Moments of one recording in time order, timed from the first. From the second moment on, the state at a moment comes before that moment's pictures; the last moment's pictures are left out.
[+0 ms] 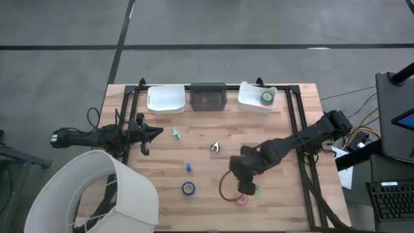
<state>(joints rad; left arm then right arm) -0.08 0.06 0.01 0.05 -0.33 -0.09 0.39 1.65 1.36 -0.91 -0.02 0.61</state>
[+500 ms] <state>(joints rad) -0.08 0.06 0.01 0.05 -0.33 -0.09 0.41 1.65 1.31 -0.90 0.00 0.71</state>
